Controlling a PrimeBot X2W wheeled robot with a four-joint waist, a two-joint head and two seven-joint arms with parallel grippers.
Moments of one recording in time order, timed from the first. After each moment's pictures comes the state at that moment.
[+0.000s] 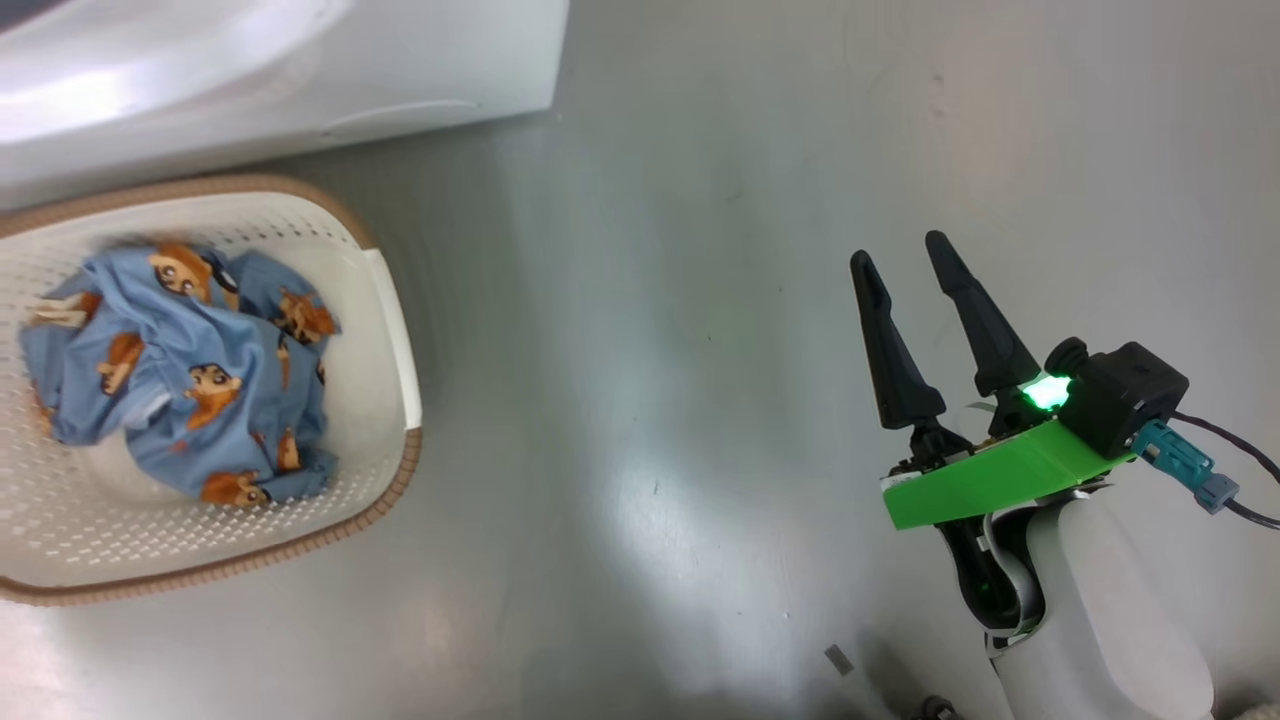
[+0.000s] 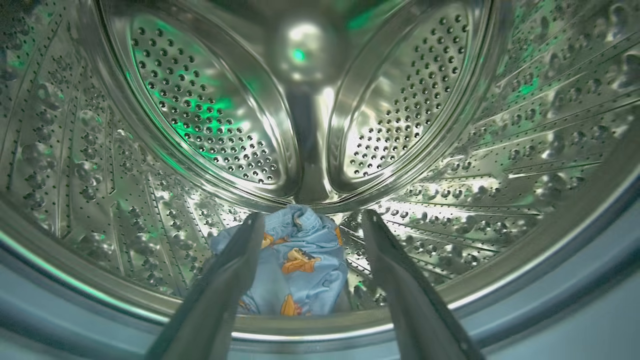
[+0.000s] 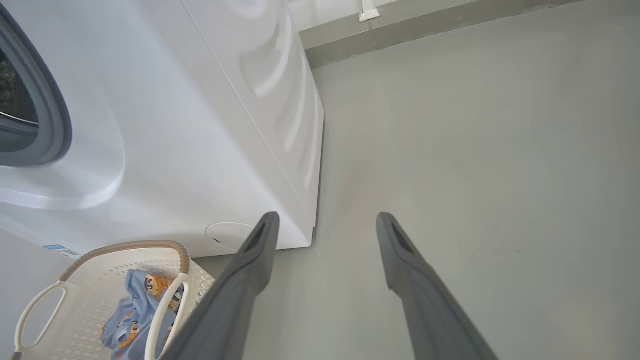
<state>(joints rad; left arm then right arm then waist) -1.18 0.52 -0.26 0.68 -0.72 -0.10 -0.26 -0.40 -0.06 0.15 0.15 0.36 0.12 -0.25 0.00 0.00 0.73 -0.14</state>
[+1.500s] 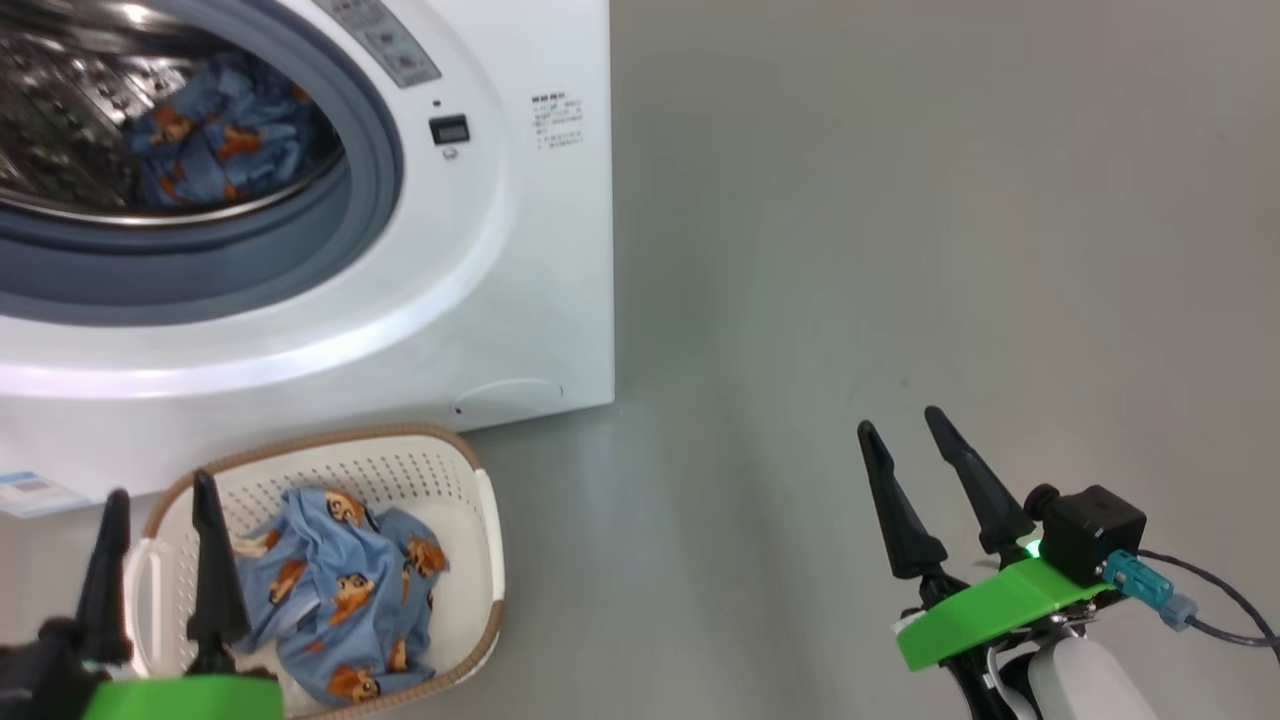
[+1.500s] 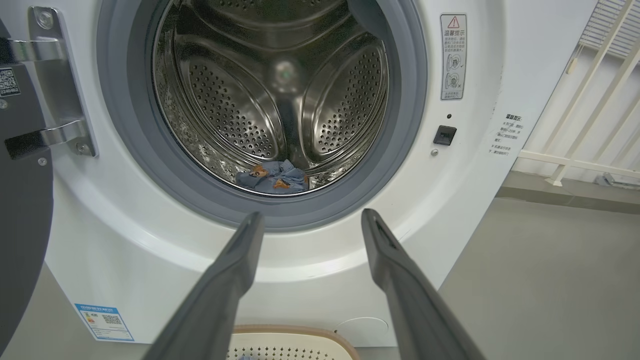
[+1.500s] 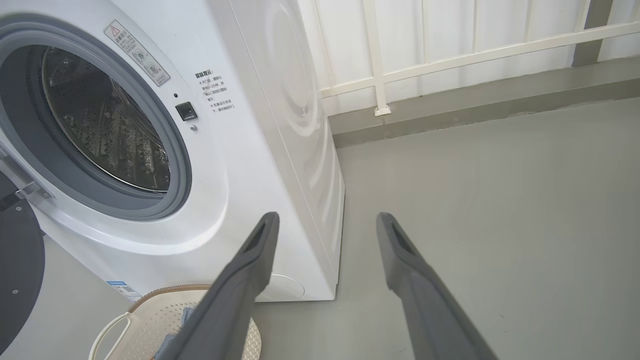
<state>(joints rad) -0.06 0.05 0.13 0.08 -0.28 -0.10 -0.26 -0.20 -0.07 0.14 0.22 0.34 0.12 -0.25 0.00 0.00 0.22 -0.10</state>
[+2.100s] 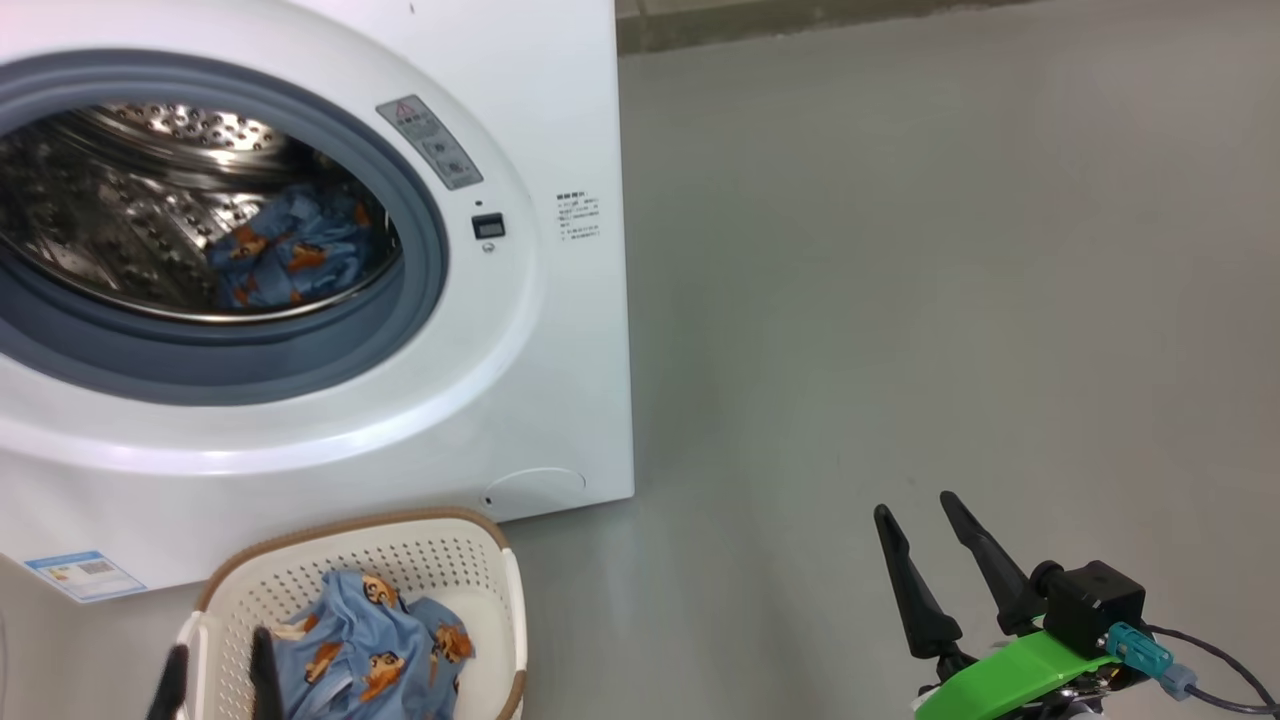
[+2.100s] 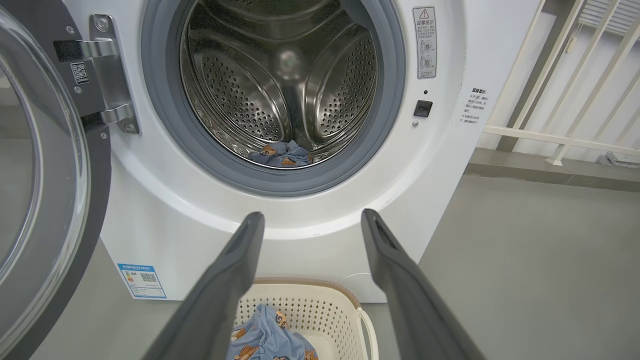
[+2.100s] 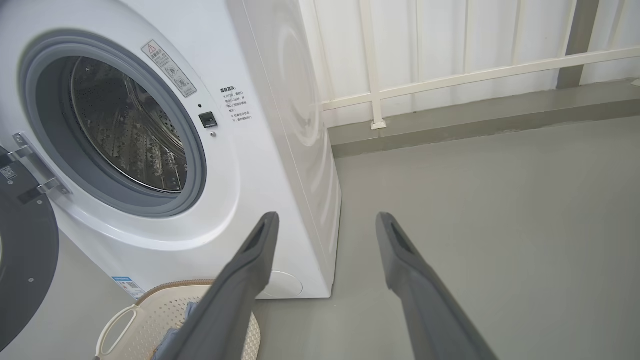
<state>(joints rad) 0.16 0.04 0.08 0.05 -0.27 -0.07 -0.26 -0.08 -0.08 0.12 0.23 0.31 0.12 -0.25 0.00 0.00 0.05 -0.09</state>
